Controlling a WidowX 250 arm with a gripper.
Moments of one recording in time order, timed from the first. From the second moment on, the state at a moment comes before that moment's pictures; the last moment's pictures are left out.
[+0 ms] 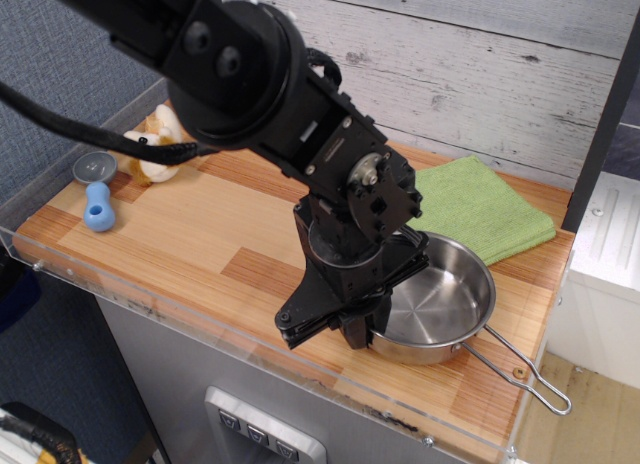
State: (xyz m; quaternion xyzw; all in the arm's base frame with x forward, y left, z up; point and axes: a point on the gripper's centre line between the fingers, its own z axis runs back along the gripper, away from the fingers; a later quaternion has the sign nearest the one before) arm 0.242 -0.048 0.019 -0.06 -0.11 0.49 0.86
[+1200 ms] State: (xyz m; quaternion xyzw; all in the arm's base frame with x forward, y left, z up) arm 0.254 -0.052 0.077 -0.06 -0.13 0.49 0.86
